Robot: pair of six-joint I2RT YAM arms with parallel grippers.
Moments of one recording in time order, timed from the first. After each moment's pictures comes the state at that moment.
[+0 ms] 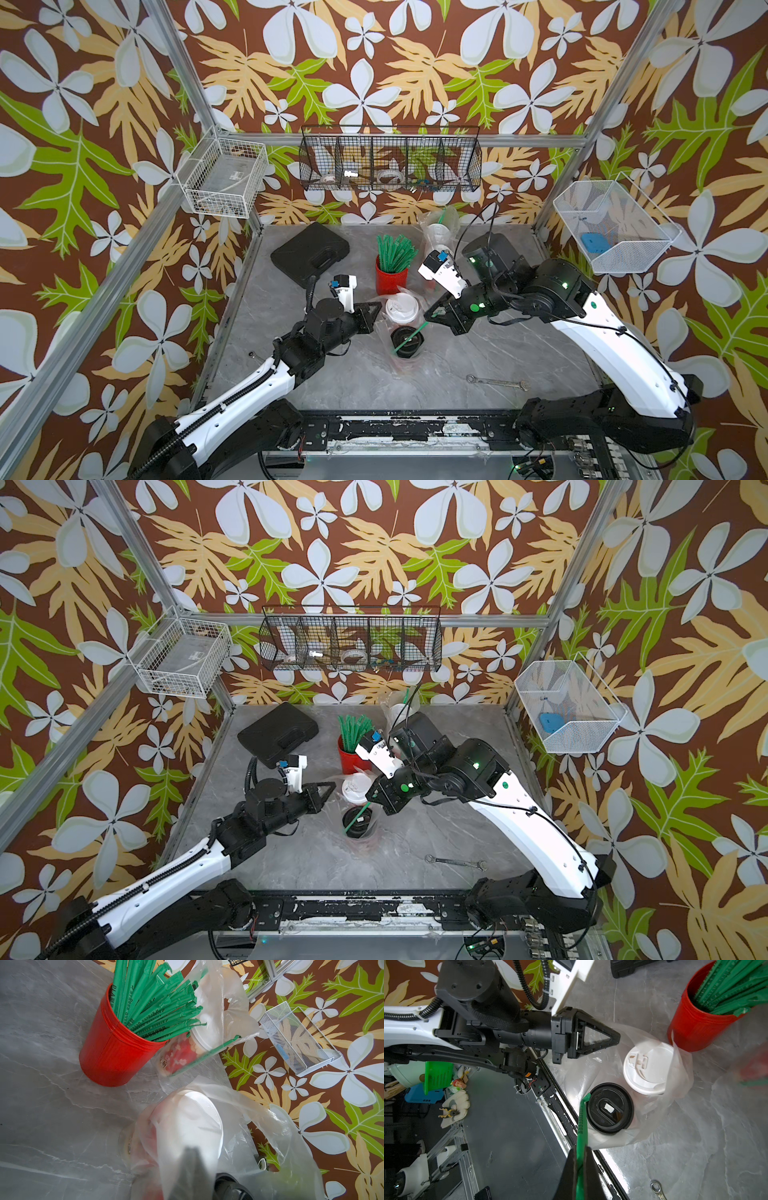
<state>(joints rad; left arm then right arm) -0.67 0.93 0.58 0.05 0.08 -0.81 0.83 1.37 1.80 -1.31 -0.38 0.16</state>
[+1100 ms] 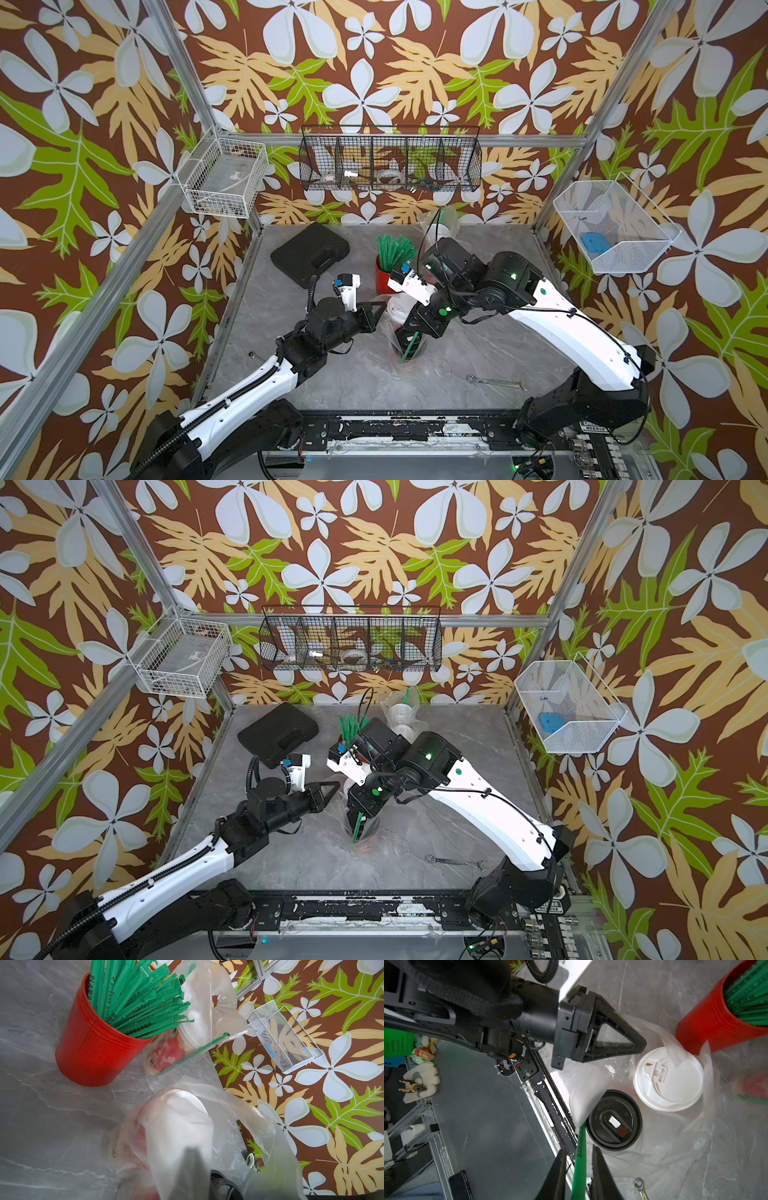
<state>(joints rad) -0.67 0.96 0.58 0.11 0.14 -0.84 0.96 1.56 1.93 -1.38 -0.27 0.08</state>
